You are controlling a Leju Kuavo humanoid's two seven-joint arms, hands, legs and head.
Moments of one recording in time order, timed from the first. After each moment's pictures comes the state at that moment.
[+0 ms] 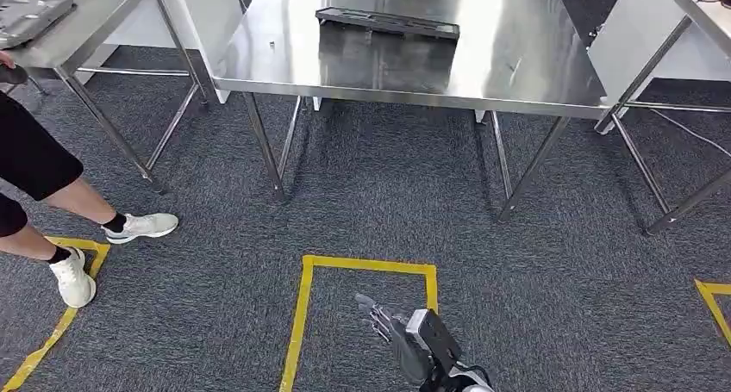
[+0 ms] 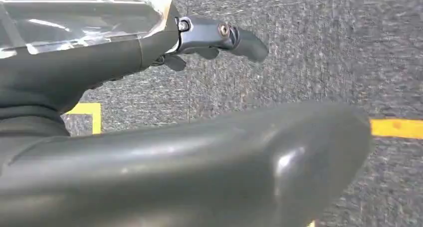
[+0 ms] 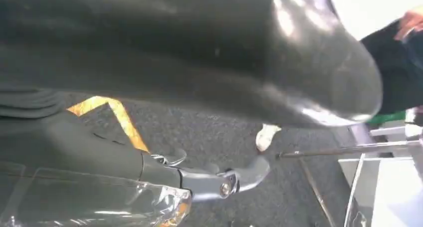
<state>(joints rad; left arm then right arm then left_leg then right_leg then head) -0.09 -0.10 1.03 -0.17 -1.00 0.22 -0.40 -0.06 -0.12 0.64 -1.21 -0.13 0.21 -0.20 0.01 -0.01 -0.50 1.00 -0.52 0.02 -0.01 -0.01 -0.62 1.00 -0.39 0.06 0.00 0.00</state>
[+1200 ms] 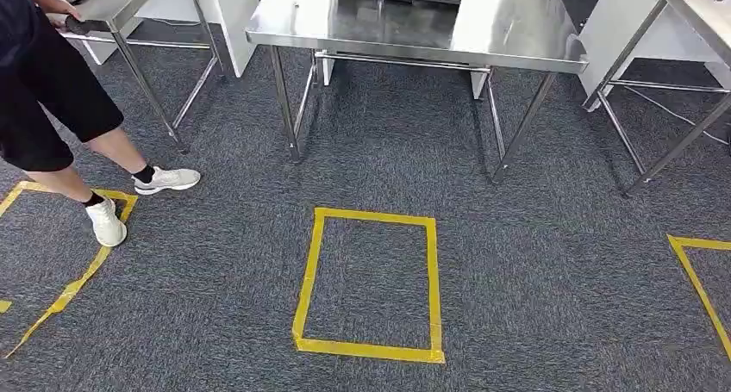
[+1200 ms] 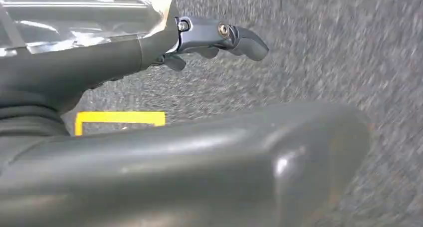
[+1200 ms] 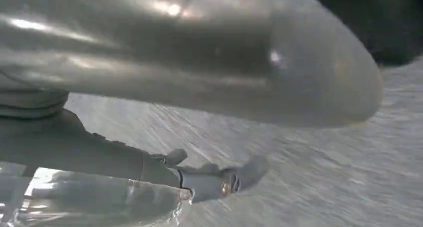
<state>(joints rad) -0.09 -0.08 1.02 -0.17 -1.02 0.21 -0.35 -0.05 -0.05 0.50 -0.22 -0.04 -0.10 0.01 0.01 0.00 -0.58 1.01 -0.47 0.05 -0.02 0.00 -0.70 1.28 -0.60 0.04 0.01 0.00</state>
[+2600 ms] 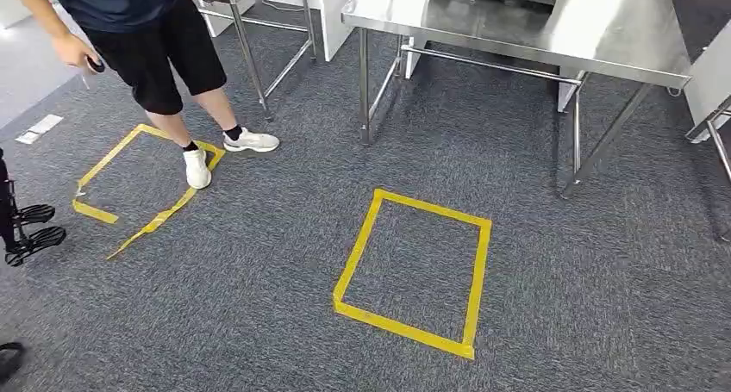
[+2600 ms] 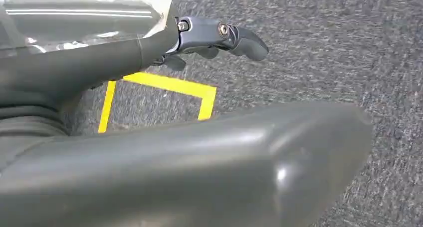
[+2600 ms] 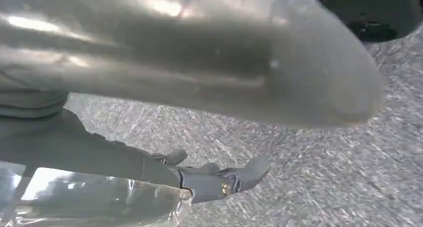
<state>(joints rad) -0.08 -0.08 1.01 -0.17 -1.01 0.21 -0.36 -0.03 -0.03 0.45 -0.18 -0.01 -0.14 0.00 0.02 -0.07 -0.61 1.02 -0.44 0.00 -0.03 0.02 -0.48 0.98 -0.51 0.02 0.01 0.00</state>
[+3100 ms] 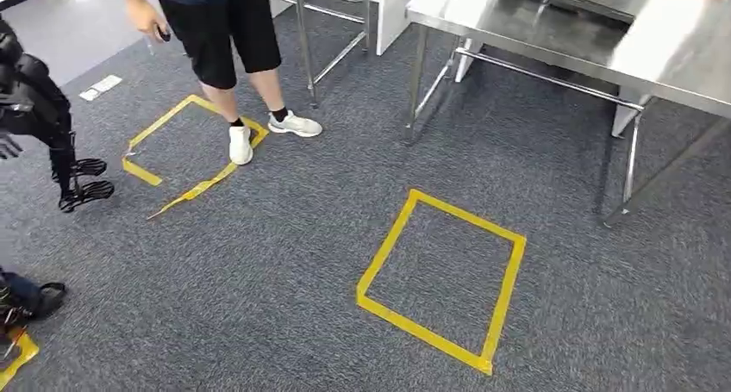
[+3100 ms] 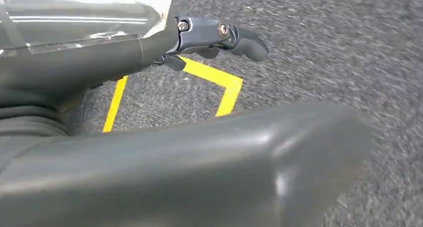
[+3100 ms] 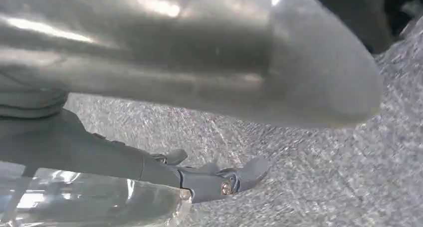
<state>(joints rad) -0.08 -0.08 1.01 -0.17 -1.01 0.21 -0.35 -0.03 -0.03 0.45 -0.18 -0.01 -0.14 0.00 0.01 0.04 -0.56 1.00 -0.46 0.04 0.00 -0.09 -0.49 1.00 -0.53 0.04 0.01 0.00</state>
